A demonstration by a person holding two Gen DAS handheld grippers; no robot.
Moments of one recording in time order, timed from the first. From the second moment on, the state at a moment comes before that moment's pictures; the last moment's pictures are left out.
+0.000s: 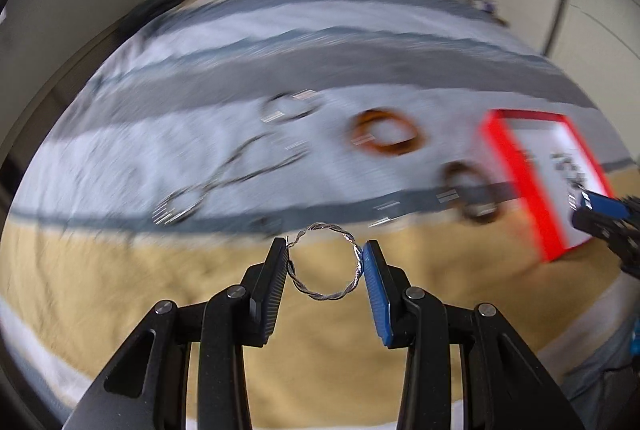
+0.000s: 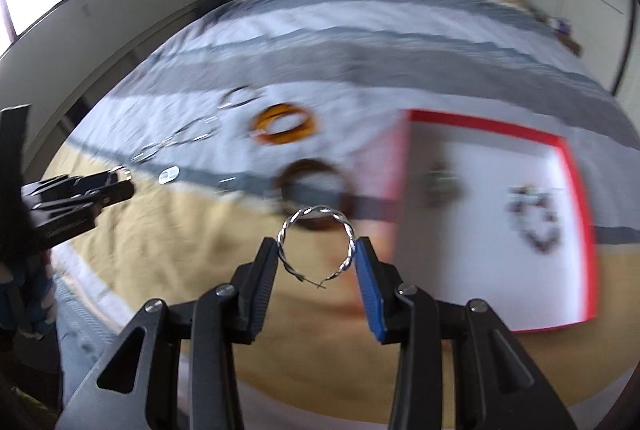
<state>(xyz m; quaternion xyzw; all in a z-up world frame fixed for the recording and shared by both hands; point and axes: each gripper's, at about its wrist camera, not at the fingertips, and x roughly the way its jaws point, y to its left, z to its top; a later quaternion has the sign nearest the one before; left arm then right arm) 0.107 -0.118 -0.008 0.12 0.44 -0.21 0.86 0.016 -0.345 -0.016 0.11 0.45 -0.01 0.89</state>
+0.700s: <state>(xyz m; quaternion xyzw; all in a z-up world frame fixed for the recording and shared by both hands) 0.066 -0.364 -0.069 0.26 0.44 -0.37 0.77 0.008 -0.463 -0.085 0.07 0.55 -0.03 0.83</state>
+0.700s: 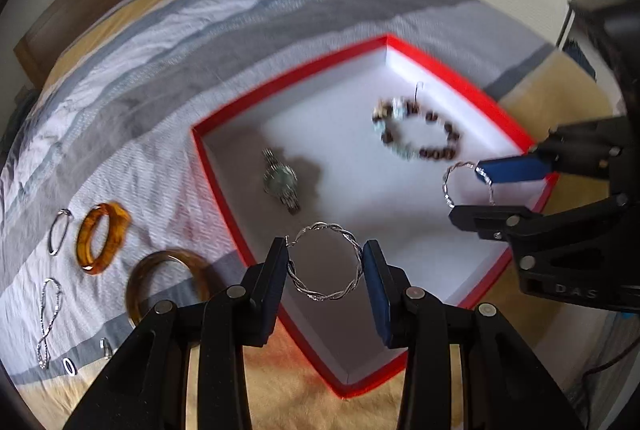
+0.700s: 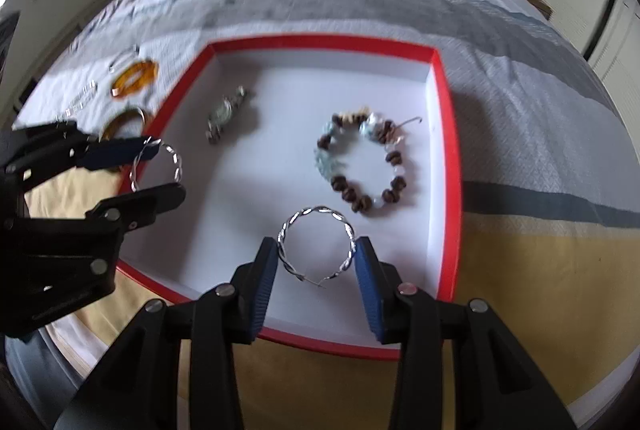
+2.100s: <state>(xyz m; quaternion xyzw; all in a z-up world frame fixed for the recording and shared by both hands) 0.024 -0.118 0.073 0.17 0.37 -0.23 0.88 -0.093 -0.359 0.098 0.04 0.40 -0.02 0.92</state>
